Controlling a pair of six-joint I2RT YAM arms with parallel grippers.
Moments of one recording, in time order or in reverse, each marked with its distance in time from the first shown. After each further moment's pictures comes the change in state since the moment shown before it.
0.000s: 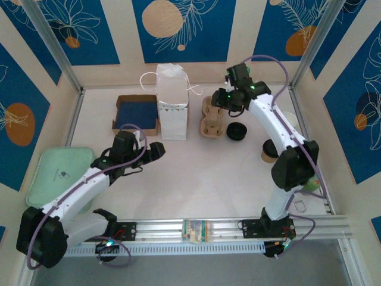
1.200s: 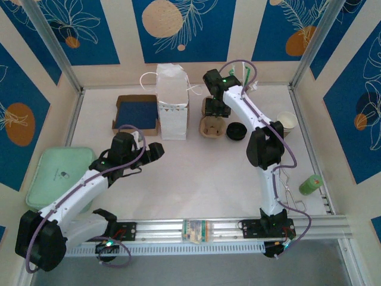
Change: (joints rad) left arm 0.003 -0.024 -0.013 -0.002 0.000 0.000; right arm 0.071 0.375 0.323 -0.305 0.178 0.000
